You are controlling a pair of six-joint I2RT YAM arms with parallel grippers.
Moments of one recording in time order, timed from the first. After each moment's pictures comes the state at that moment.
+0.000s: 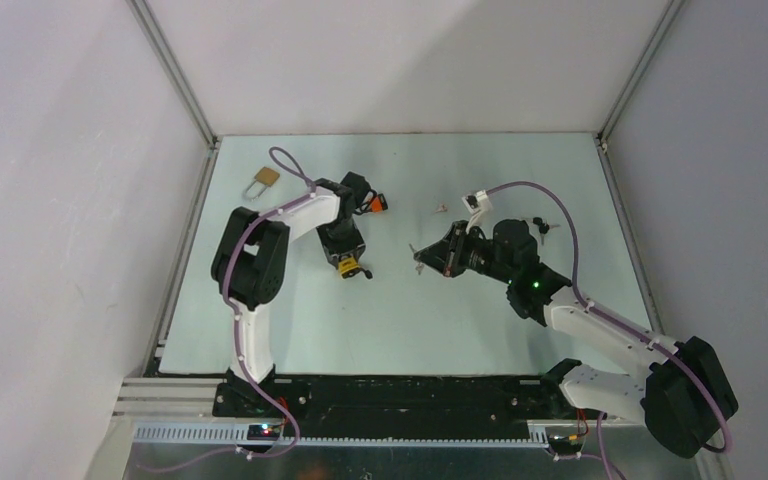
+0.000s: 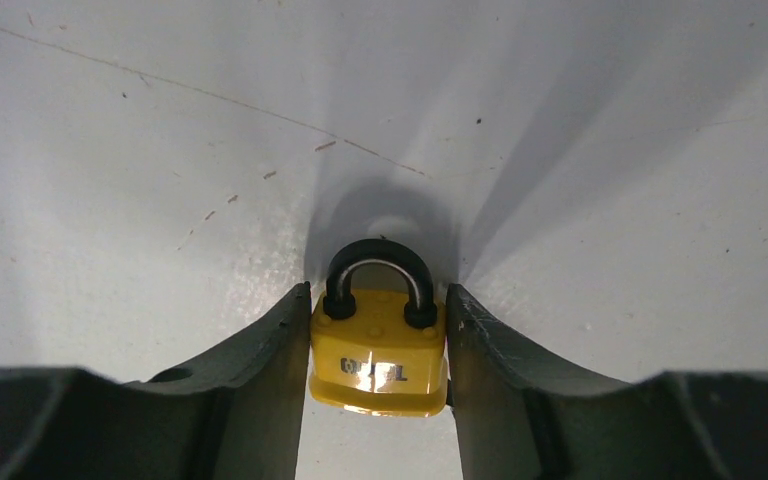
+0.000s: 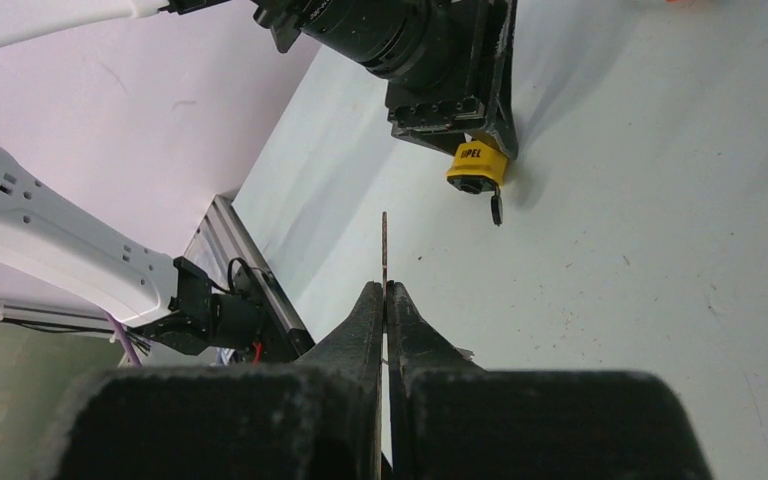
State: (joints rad) left arm -0.46 2.02 1.45 -0.91 -0.17 -0.87; right arm 0.63 1.10 0.64 0.26 -0.38 0.65
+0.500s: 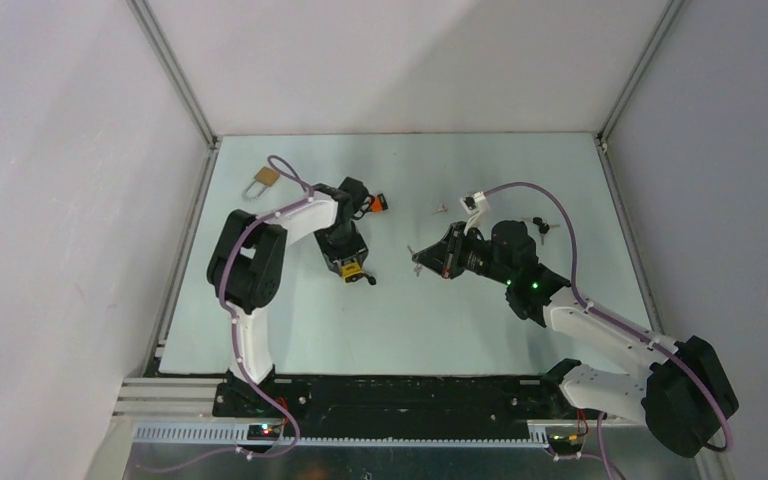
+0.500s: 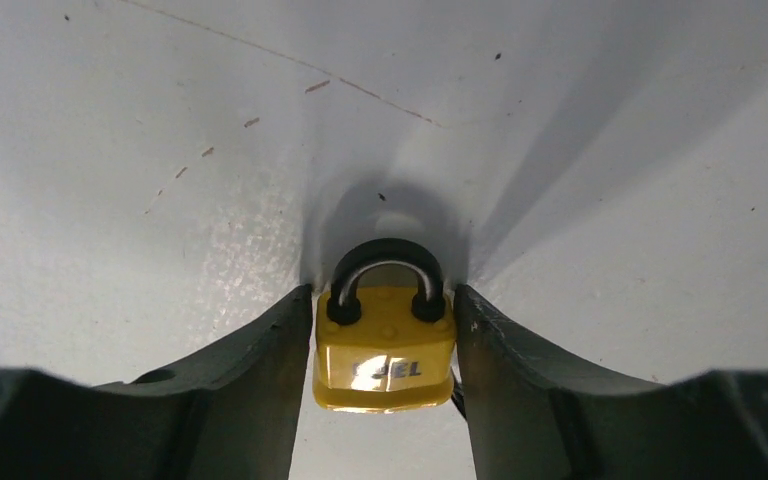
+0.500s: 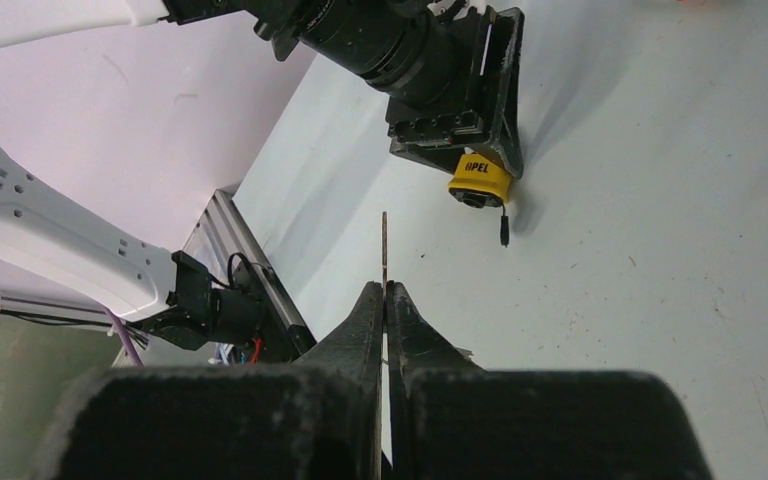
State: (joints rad) left arm -0.46 1.98 1.38 -0.89 -0.09 -0.91; right arm 0.65 1.10 0.64 0.27 -0.38 0.64
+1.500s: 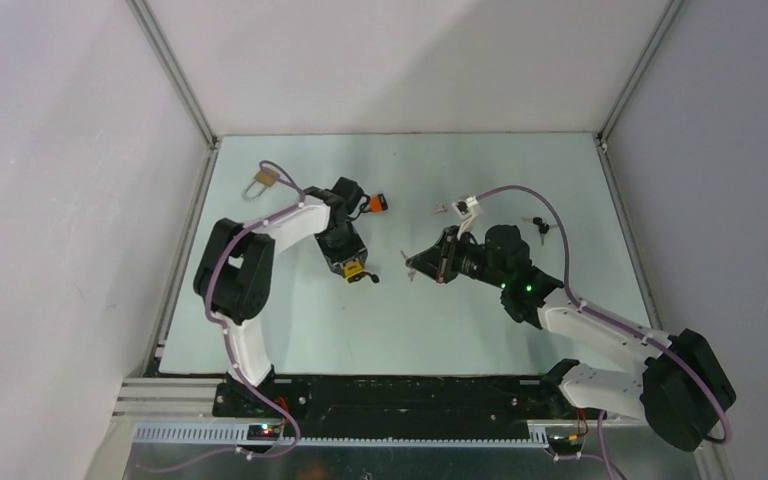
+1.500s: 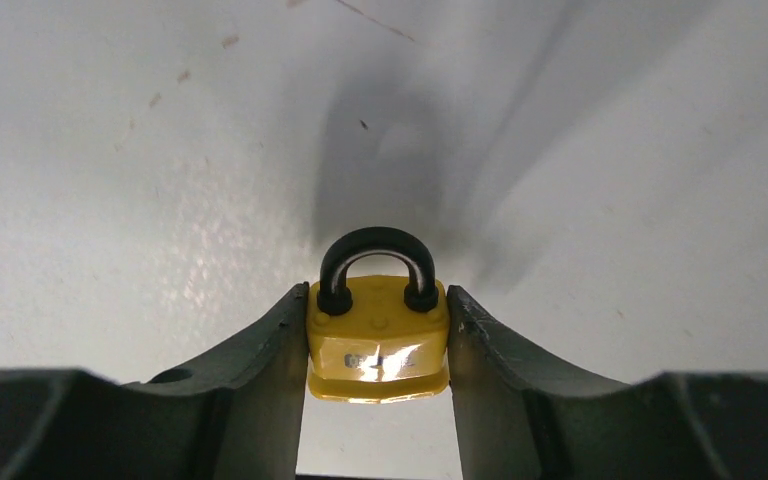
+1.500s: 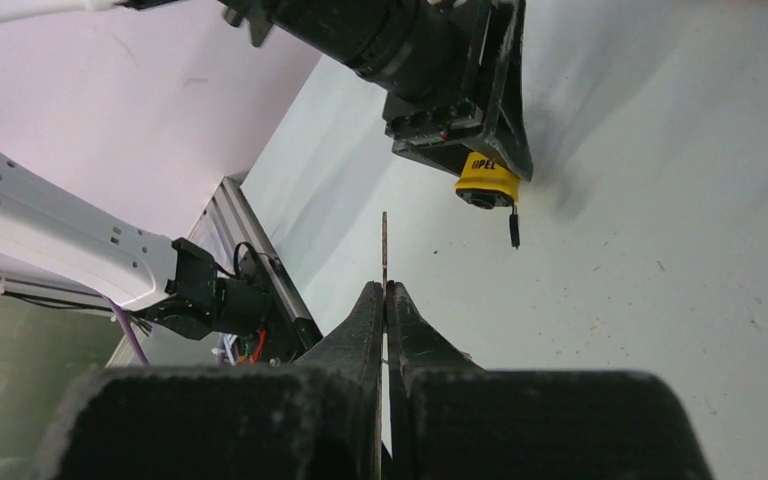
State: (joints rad) left arm -0.46 1.90 1.31 -0.84 -0.03 -0.94; right arm 0.68 1.12 0.62 0.31 -0.37 0.64
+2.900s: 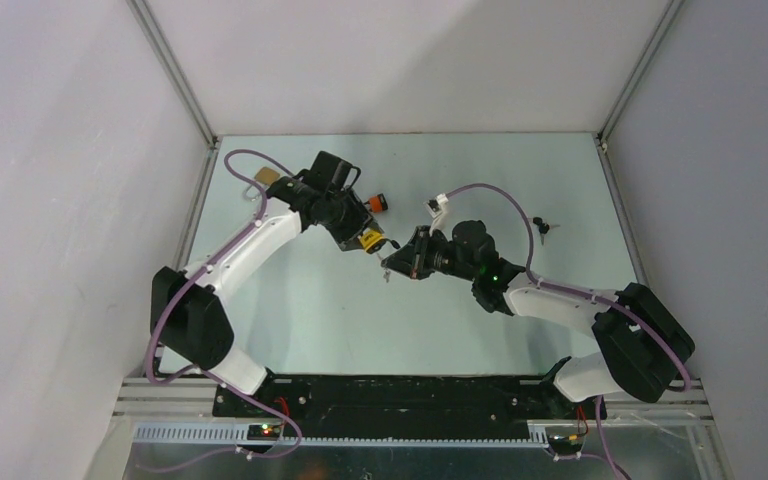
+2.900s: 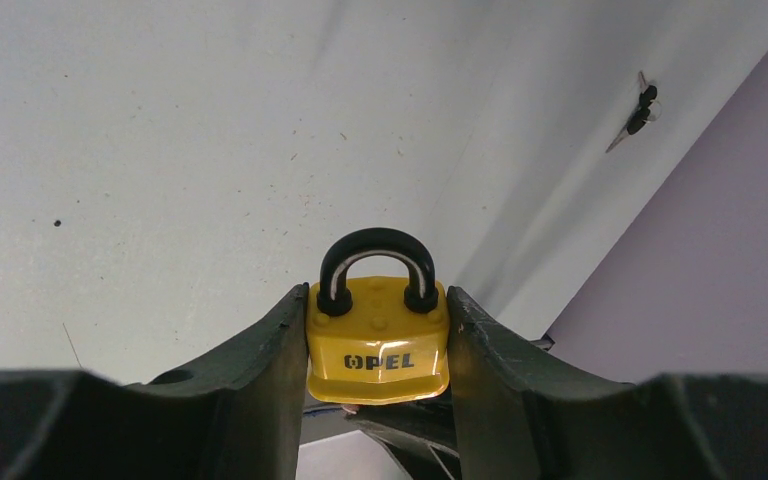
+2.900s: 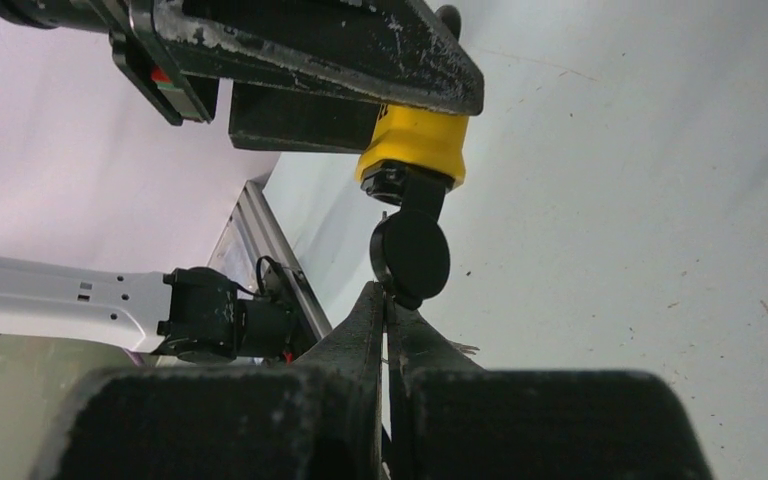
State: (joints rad) left arm -0.51 1.55 1.38 -0.85 0.14 -1.13; right arm 0.76 1.40 0.70 0.50 -0.36 0.76
